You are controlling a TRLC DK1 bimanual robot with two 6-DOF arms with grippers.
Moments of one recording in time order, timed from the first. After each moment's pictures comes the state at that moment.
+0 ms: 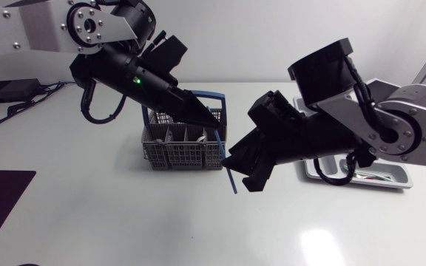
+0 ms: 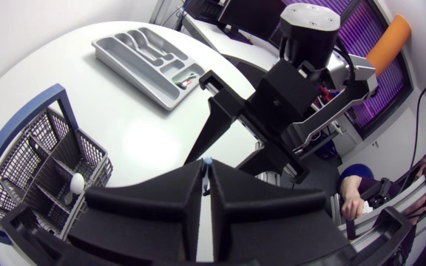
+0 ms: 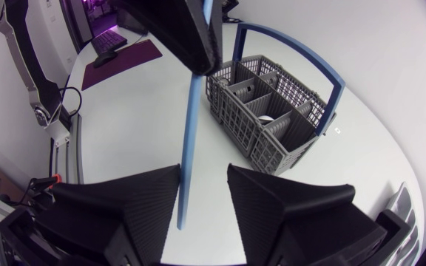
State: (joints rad) left arm -0.45 1.72 1.51 -0.89 0.90 0.41; right arm 0.59 1.33 0.92 -0.37 -0.39 -0.28
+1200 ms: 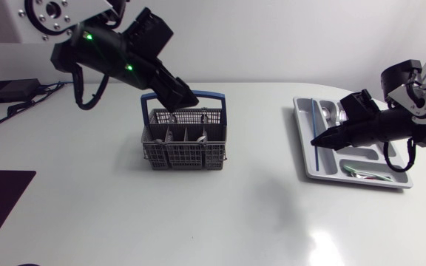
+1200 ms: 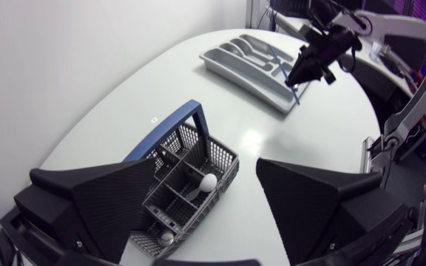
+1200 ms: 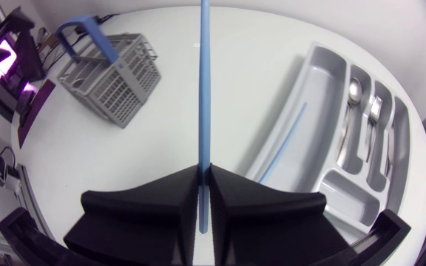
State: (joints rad) left arm -0.46 1.62 1.48 -0.67 0.29 0.41; right arm -0.14 1.57 0.99 -0.48 -0.50 -0.39
